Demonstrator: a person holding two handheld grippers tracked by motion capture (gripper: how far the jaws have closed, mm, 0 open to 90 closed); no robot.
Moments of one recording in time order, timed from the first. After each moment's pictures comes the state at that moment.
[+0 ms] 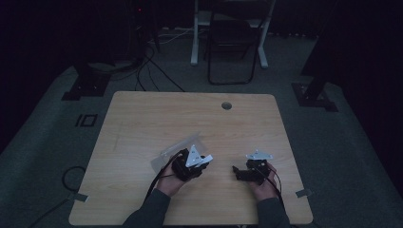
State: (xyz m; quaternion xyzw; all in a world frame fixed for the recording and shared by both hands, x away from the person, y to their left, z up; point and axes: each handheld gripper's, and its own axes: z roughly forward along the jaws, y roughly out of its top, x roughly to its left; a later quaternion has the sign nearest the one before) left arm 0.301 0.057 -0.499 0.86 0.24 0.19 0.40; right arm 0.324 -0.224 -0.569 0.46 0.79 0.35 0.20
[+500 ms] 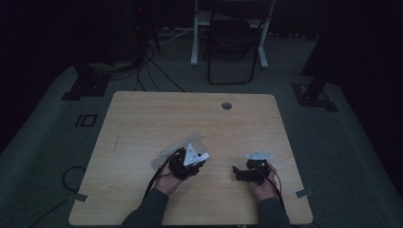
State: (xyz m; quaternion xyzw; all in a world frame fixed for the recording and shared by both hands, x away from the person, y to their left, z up) left arm 0.305 0.064 -0.501 0.86 0.25 0.21 0.39; right arm 0.324 -0.224 -0.569 0.46 0.79 0.35 0.20
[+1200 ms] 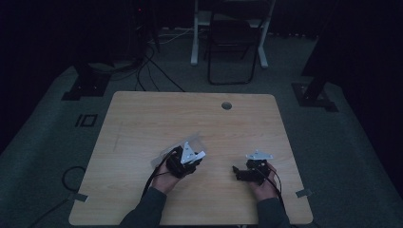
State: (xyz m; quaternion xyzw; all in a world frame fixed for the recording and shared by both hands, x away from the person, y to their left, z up) left arm 0.310 0.073 -0.503 0.86 0.26 0.21 0.38; right arm 0.324 -0.224 -0.569 0.46 0.79 0.35 0.20
